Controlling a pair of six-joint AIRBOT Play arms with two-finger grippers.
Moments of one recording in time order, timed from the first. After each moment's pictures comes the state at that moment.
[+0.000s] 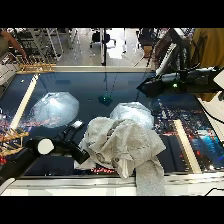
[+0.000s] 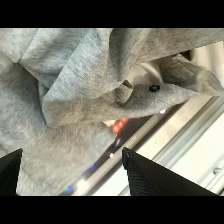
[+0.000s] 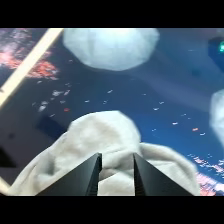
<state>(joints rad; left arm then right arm) -0.43 -1.01 0.74 1.12 -0.93 -1.15 0.23 -1.22 1.80 -1.10 1.37 1.36</state>
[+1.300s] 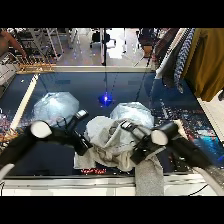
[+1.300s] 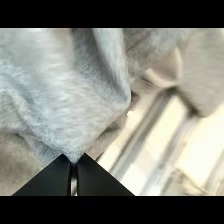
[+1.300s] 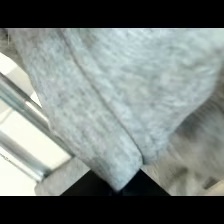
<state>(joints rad) -0.31 -1.09 1.01 0.83 -1.23 -0.88 0.53 -1.03 1.07 -1.41 1.49 1.36</state>
